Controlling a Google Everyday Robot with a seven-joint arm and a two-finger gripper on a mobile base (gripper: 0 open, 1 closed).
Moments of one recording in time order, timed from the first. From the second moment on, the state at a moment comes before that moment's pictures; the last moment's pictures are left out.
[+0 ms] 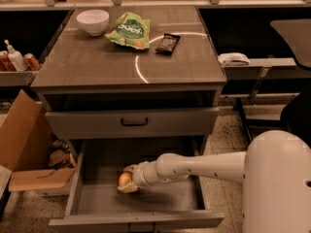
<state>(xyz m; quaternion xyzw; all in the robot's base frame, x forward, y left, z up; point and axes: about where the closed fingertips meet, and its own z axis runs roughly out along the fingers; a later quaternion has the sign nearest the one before) 0.532 0.124 0.388 -0.56 0.71 0.27 0.33</state>
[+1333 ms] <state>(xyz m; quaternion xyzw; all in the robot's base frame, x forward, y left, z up) 0.510 0.065 0.504 -0.58 0.62 0.31 0.42</state>
